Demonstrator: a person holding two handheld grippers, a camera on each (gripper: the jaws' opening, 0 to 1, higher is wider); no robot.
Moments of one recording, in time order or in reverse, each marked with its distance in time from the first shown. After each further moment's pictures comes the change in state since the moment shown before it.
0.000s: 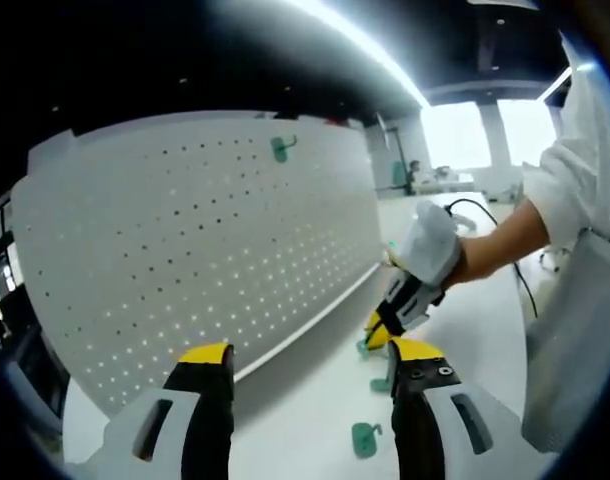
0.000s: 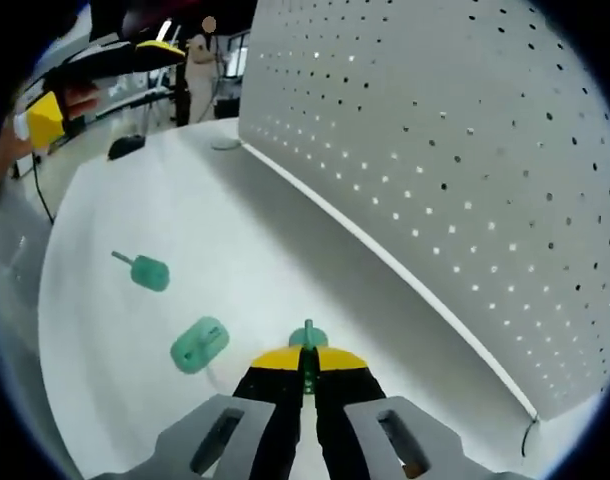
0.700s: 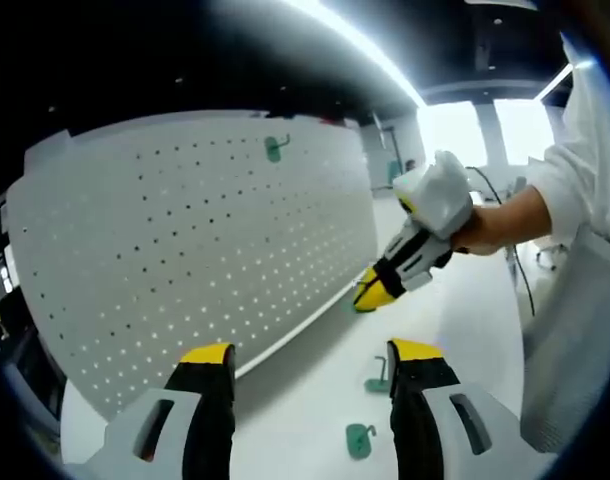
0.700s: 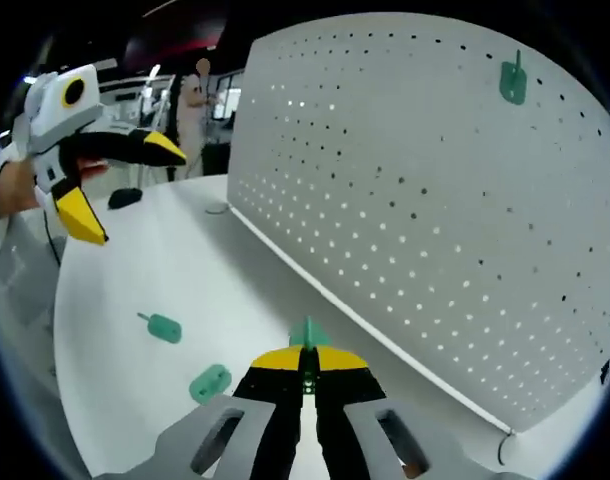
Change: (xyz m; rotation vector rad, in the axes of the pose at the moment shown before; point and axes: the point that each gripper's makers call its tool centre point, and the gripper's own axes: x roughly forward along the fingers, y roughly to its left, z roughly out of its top) left arm 0.002 -0.006 0.000 0.005 0.002 -0.019; right arm -0.055 -0.012 0.057 0.012 -0.222 -0.079
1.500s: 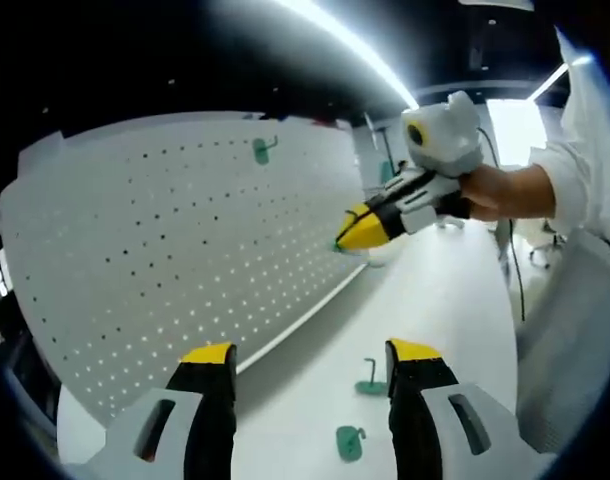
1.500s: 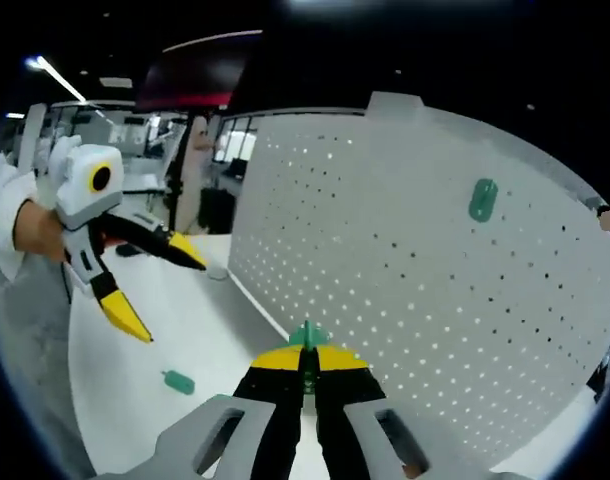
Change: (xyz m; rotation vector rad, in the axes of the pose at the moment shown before) left arm 0.001 -0.010 0.000 0.010 -0.003 -0.033; right arm -0.048 -0.006 0.074 -0.053 -0.220 -0.064
